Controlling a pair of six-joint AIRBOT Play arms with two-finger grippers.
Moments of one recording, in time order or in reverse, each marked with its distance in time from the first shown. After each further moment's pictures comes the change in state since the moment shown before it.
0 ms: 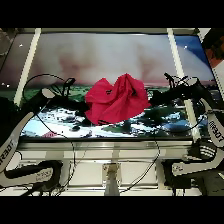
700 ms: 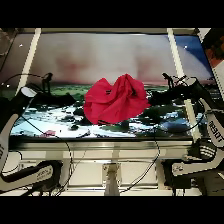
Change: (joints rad) left arm 0.184 0.073 0.000 0.034 -0.037 -0.128; right arm 0.014 0.000 0.000 -0.016 -0.005 -0.018
